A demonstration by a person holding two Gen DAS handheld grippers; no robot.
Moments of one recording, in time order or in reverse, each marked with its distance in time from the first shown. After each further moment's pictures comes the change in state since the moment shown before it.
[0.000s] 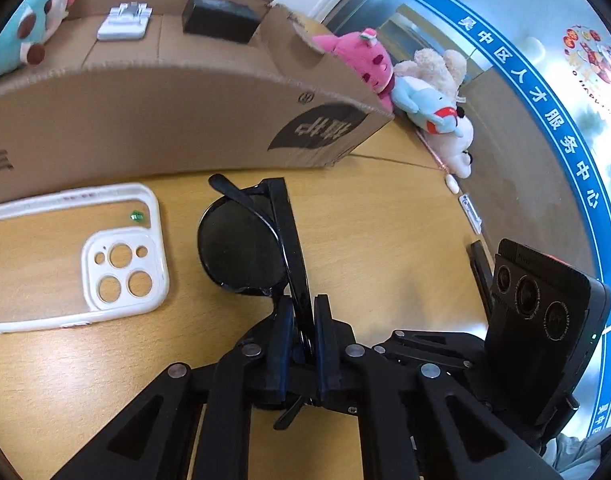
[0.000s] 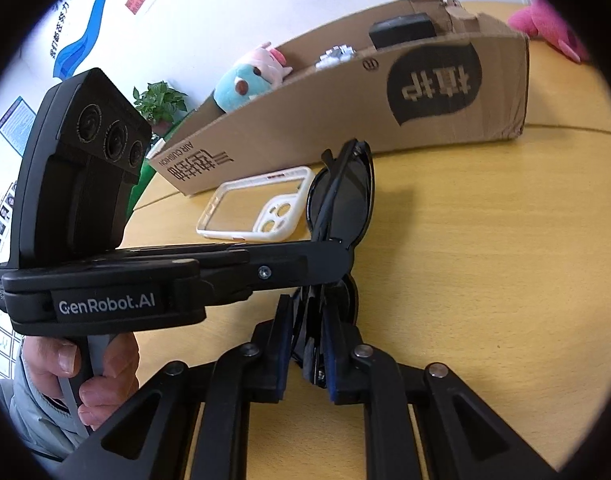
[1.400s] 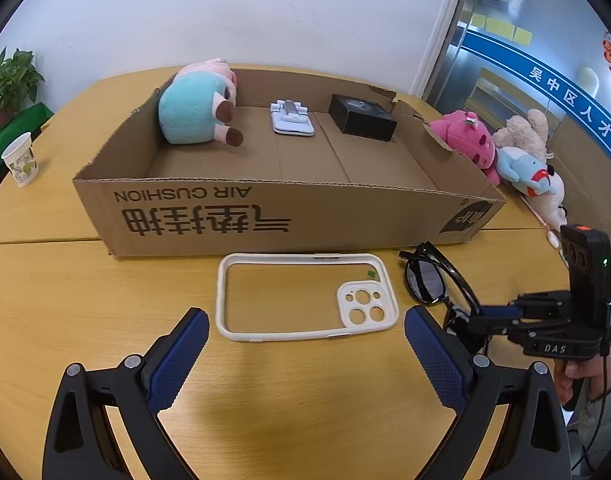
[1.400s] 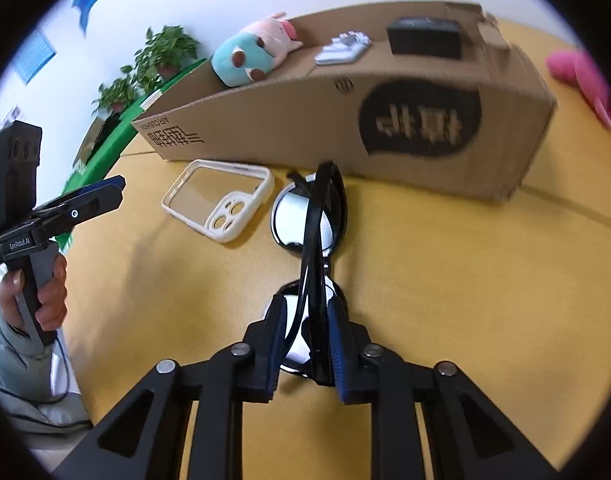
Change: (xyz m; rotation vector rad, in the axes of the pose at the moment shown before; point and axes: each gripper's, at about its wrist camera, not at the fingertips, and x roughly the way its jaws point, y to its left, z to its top) left arm -0.111 0.051 -0.028 -0.019 -0.285 0.456; right arm 0.006 -0.030 0.034 -0.187 0.160 -0.058
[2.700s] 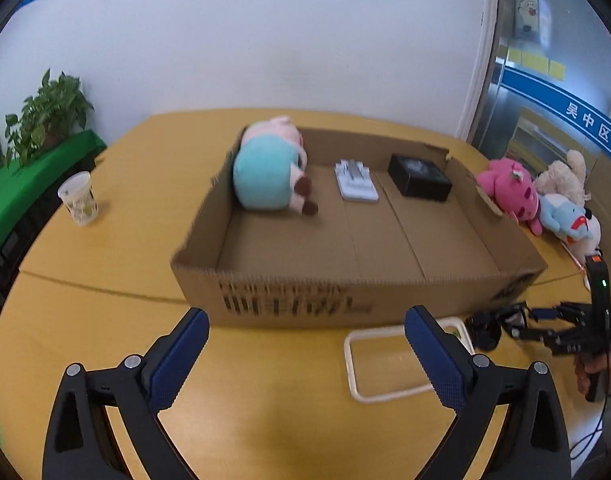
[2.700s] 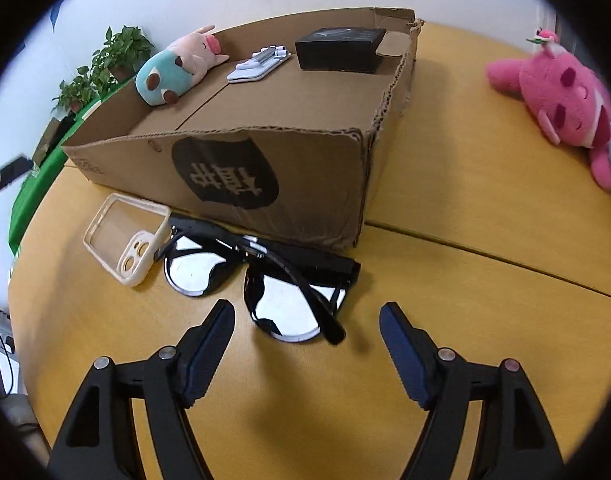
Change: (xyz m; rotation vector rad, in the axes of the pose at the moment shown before) left arm -0.025 0.038 0.040 -0.034 -0.126 0.174; right arm -0.009 -0.076 0.046 -0.031 -0.018 -0.187
